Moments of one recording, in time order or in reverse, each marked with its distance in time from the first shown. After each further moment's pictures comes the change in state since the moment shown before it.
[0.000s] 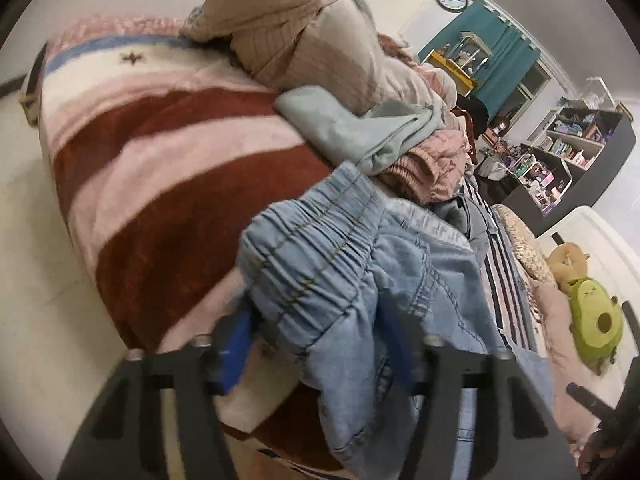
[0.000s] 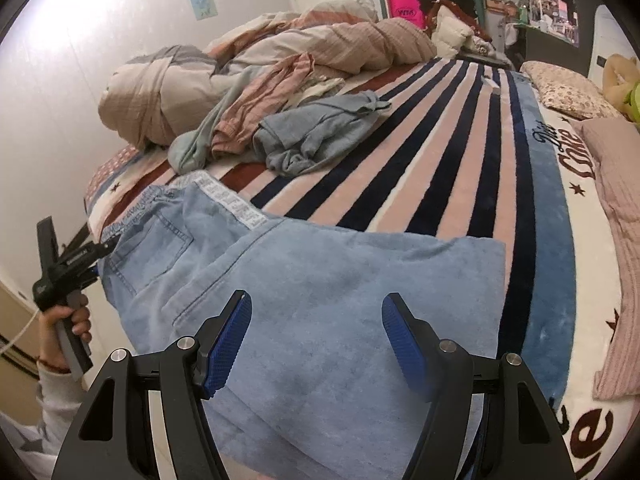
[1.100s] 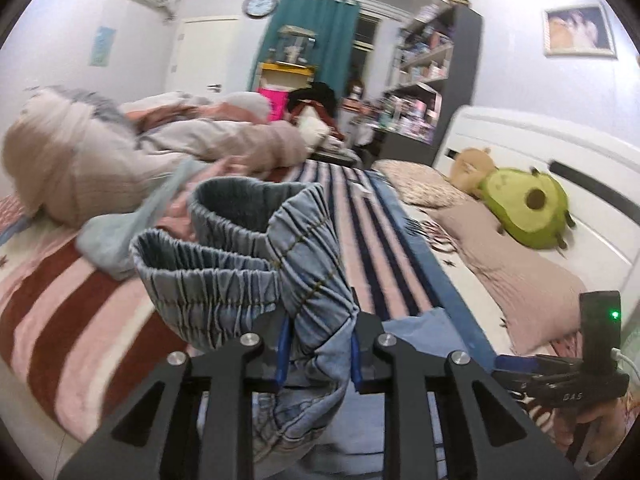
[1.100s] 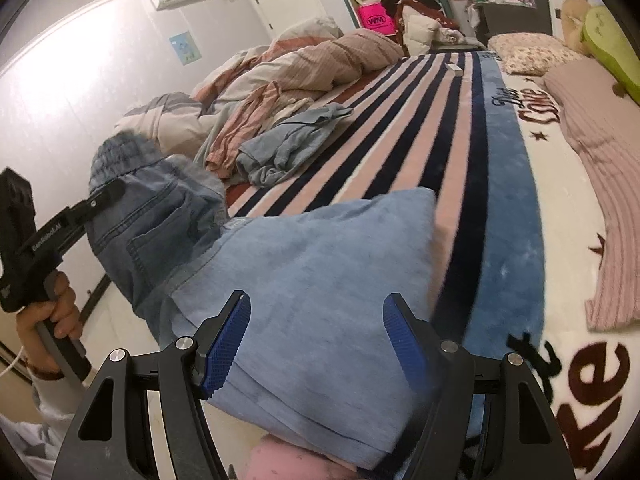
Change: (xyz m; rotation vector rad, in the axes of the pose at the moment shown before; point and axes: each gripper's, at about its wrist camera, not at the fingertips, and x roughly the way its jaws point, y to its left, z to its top) left arm -0.051 -0.253 -0.044 0.566 -0.088 -0.245; right arm -0.052 -0.074 -0.059 0.166 -0.094 0.095
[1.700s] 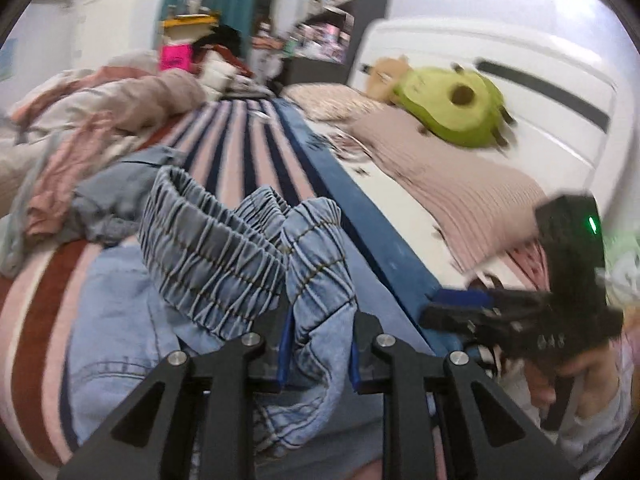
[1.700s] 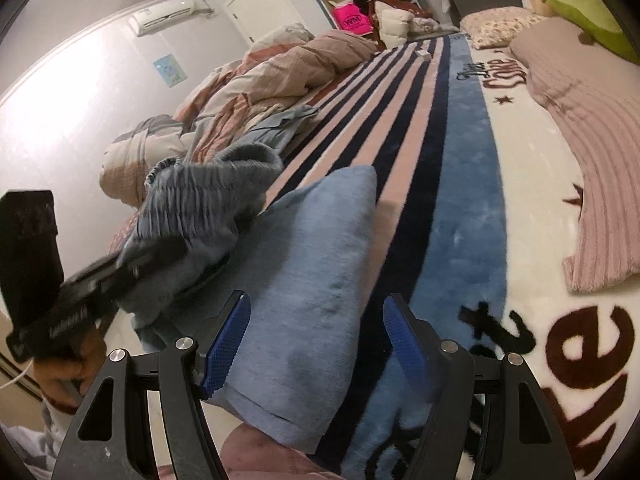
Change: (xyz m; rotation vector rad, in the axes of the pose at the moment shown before) left arm 0.061 -0.119 -0.054 0.220 0.255 -0.232; right arm -0.006 -0.058 -0.021 0.104 -0.024 0.022
